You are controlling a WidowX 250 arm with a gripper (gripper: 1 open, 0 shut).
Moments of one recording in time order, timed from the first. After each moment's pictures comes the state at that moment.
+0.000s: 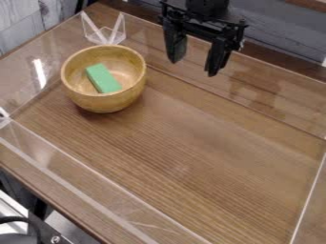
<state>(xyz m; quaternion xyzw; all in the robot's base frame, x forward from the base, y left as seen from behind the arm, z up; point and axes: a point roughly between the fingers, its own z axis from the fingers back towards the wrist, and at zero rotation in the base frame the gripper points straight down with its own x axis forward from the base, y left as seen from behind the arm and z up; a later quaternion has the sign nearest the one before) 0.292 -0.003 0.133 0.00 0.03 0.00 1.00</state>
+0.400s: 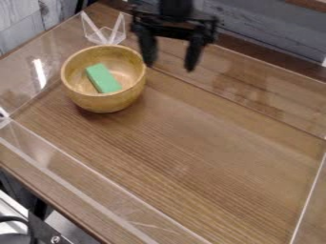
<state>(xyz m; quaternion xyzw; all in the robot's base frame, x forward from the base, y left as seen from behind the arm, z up) 0.284 0.054 0.122 -0.01 0.04 0.20 0.98</state>
